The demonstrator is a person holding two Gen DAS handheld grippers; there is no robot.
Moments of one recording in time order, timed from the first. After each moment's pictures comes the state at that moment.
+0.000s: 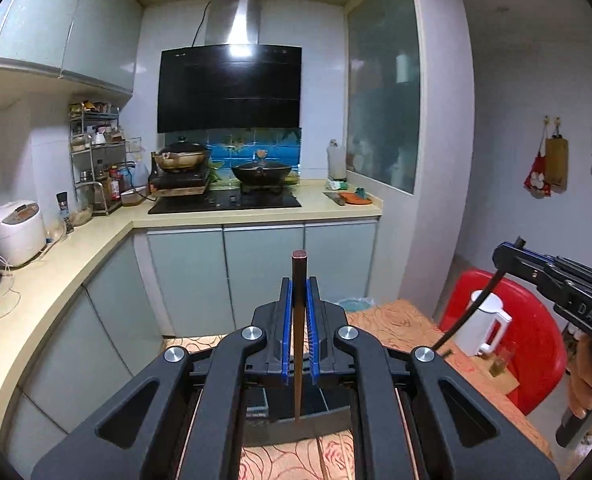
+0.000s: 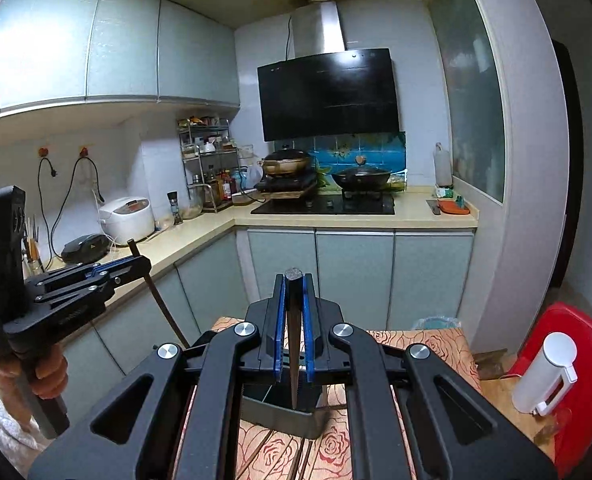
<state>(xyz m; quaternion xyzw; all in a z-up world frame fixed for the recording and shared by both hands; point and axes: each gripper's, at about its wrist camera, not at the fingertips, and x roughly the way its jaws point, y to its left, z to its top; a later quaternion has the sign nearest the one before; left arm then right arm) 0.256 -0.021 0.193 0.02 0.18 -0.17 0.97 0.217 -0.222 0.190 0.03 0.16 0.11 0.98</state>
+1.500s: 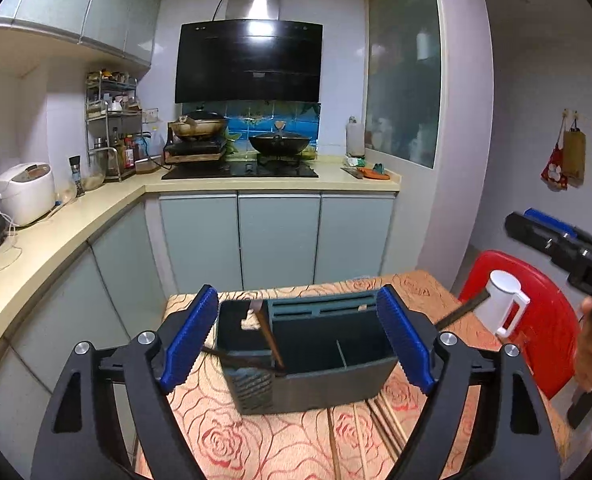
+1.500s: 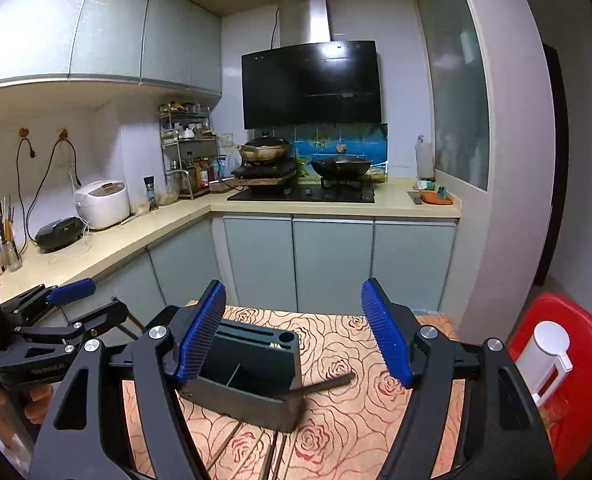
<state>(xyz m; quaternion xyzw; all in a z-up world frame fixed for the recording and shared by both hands) 0.246 -0.008 0.109 0.01 0.21 -0.14 0.97 0.221 -0.224 0.133 0.02 0.16 0.07 0.98</state>
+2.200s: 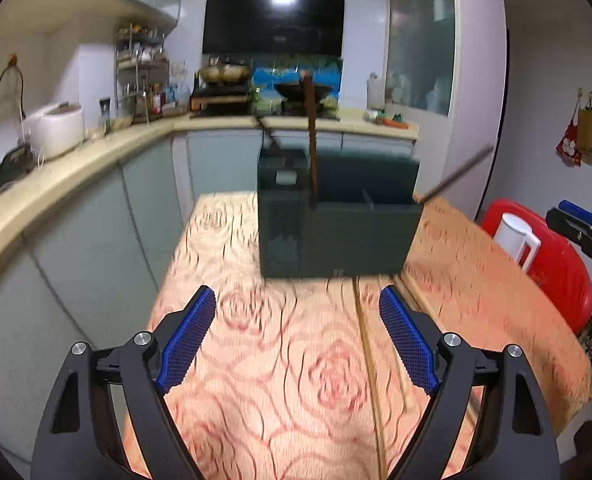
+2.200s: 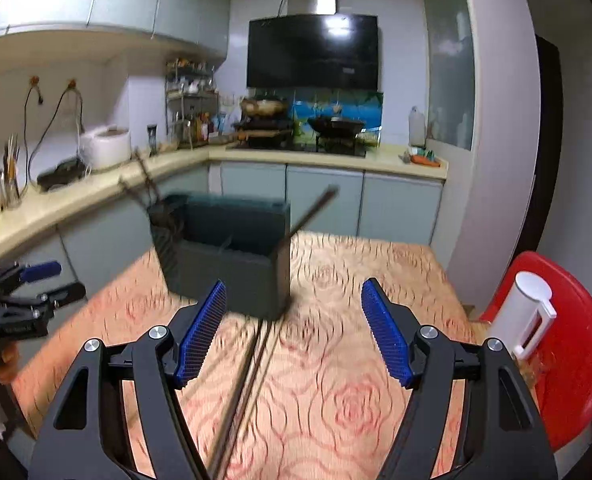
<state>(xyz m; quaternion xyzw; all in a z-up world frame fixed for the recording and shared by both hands) 0.149 0.033 -0.008 0.00 0.28 -0.10 0.96 0.127 -0.228 0.023 -0.03 0.22 0.06 0.97</state>
